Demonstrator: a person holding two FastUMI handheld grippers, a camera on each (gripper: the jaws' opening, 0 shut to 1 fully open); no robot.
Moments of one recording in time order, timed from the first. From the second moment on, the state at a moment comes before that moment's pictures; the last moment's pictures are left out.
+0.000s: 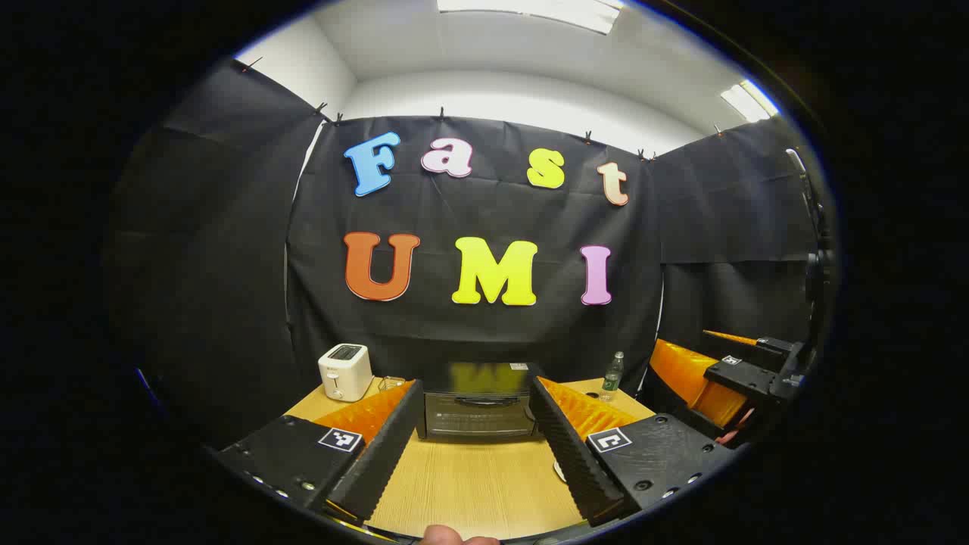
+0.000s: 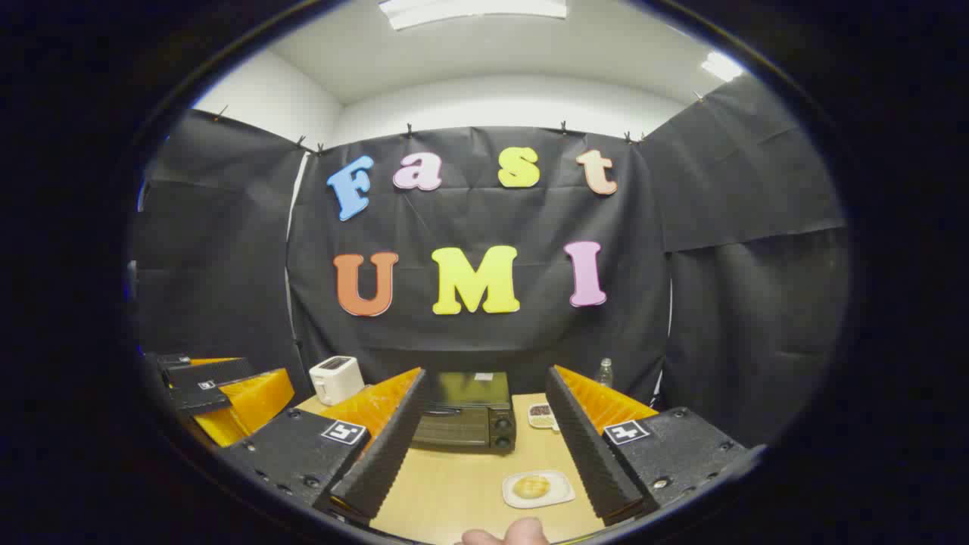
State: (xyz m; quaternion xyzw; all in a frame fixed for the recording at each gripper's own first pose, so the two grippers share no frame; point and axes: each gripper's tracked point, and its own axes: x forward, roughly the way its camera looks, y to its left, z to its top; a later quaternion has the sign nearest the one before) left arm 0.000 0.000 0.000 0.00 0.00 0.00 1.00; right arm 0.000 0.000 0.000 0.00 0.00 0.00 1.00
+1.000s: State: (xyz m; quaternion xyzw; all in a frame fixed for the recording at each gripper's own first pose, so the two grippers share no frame) left arm 0.002 -0.001 -0.011 0.01 0.01 0.00 1.00; right arm -0.003 -0.014 -0.009 0.00 0.00 -0.02 1.00
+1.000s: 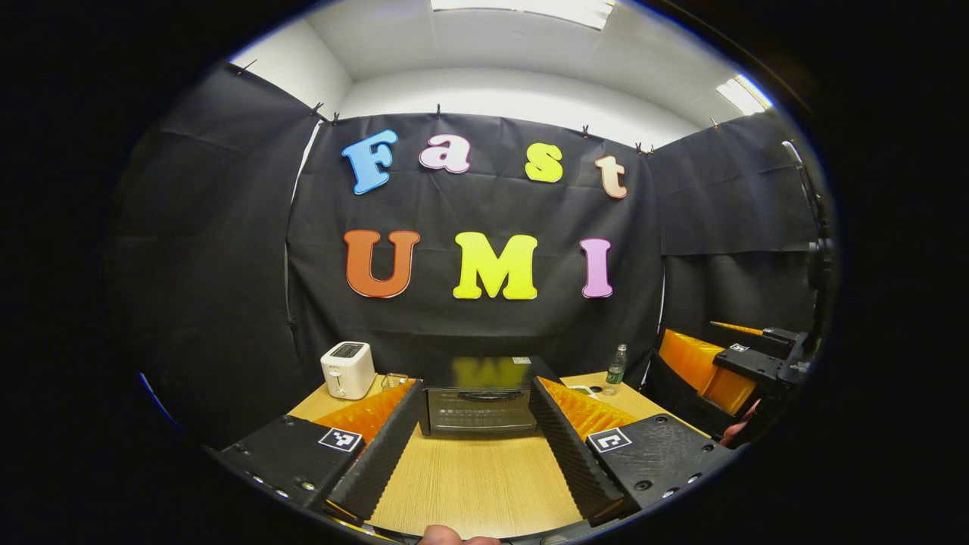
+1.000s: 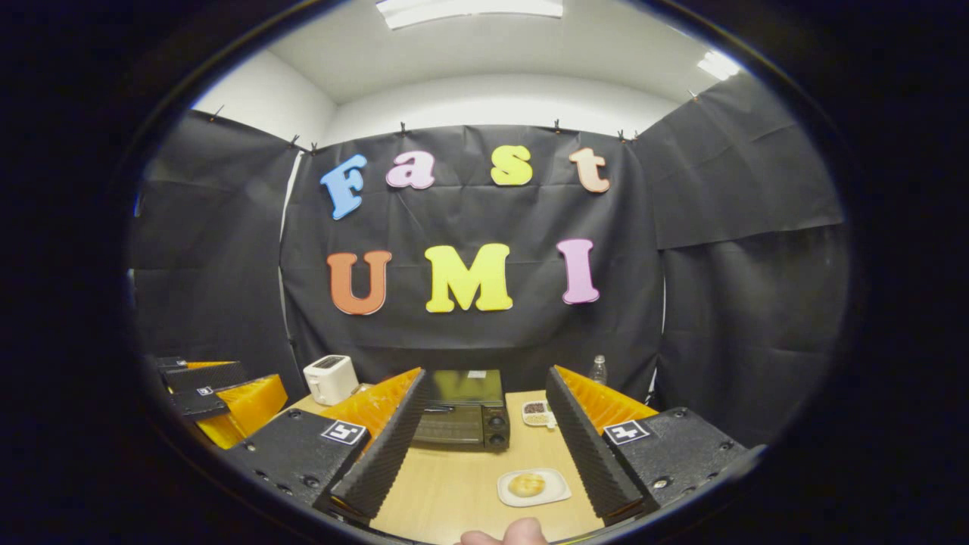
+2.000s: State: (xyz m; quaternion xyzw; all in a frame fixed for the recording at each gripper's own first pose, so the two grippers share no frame) left arm 0.118 -0.029 -0.051 -0.02 0.07 -0.01 1.00; right arm 0.049 -0.112 -0.043 0.01 0.05 -0.05 1.00
